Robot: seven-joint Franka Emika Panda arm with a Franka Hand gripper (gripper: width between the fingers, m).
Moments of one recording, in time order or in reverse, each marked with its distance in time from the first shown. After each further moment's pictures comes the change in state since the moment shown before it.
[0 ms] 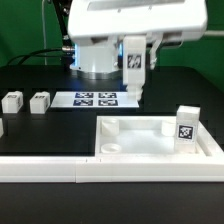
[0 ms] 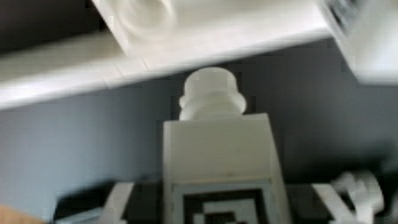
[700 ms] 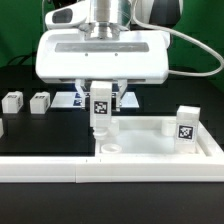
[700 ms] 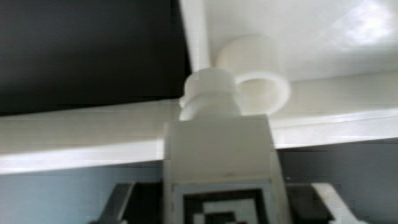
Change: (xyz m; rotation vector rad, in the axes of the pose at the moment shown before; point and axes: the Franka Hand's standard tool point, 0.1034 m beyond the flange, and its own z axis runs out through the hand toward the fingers) arm -0.023 0.040 0.035 0.027 -0.068 -0.045
